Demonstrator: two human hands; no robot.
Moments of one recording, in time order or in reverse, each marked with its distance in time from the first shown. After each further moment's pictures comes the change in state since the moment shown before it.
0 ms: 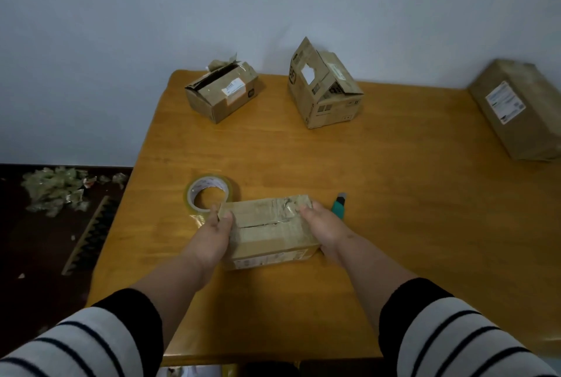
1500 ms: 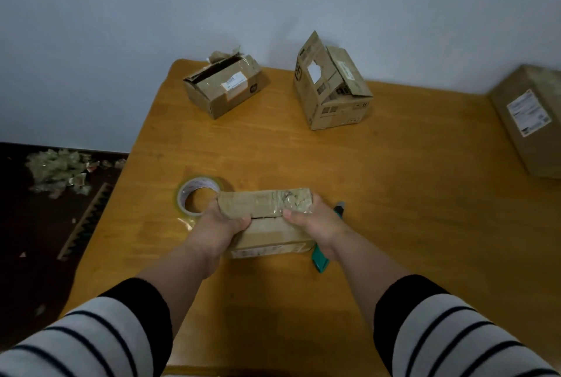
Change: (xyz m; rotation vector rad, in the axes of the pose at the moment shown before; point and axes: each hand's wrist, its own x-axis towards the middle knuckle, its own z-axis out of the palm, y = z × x) left_hand 0.022 0.024 0.027 -0.176 0.032 -0.031; right_hand 0.028 -0.016 -0.022 0.092 -0.064 -0.032
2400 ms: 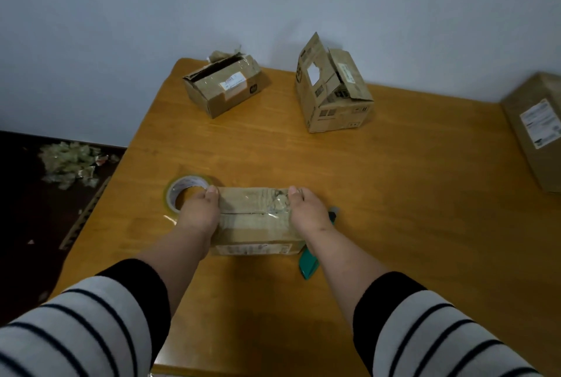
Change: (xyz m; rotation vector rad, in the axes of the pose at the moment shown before) left_hand 0.009 0.023 0.021 0.237 0.340 0.087; right_hand 0.017 -0.013 -0.005 -0.227 0.186 -0.101
